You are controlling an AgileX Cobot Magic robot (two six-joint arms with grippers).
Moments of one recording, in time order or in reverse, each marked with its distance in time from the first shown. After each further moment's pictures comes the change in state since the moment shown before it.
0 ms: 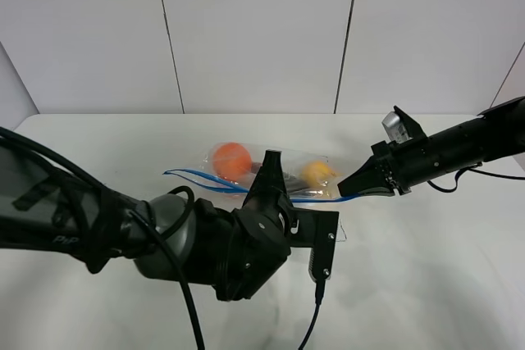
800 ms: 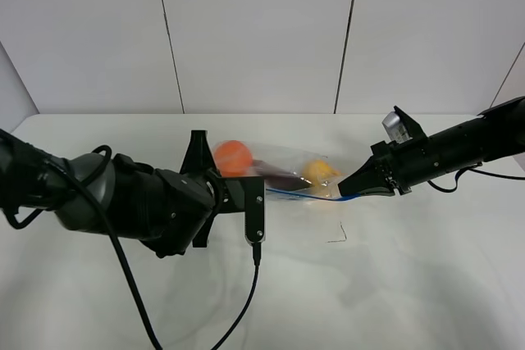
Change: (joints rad) left arm 0.214 -0.130 0.166 0.002 -0.026 -0.003; right arm 0.000 0.000 0.000 -0.001 -0.005 0.003
